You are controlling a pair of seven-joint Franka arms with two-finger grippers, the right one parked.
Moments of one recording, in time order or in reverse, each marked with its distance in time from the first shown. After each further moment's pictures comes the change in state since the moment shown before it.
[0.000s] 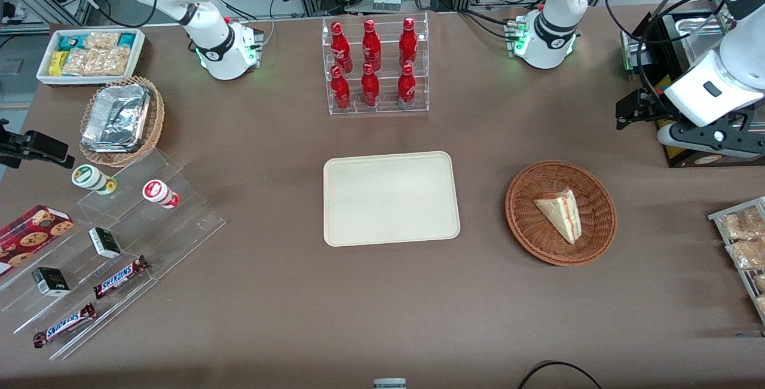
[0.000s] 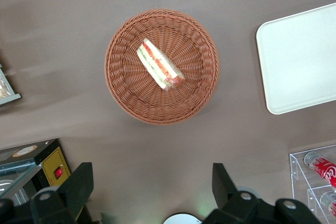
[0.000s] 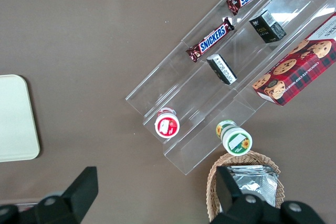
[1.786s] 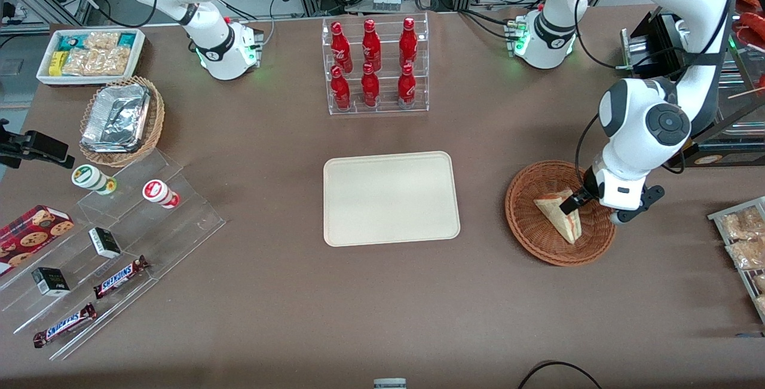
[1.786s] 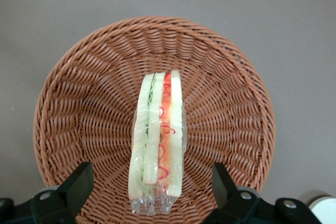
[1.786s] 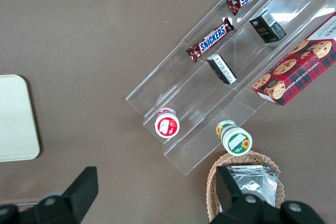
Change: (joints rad) arm 0.005 0.161 0.001 -0.619 0.034 0.935 -0.830
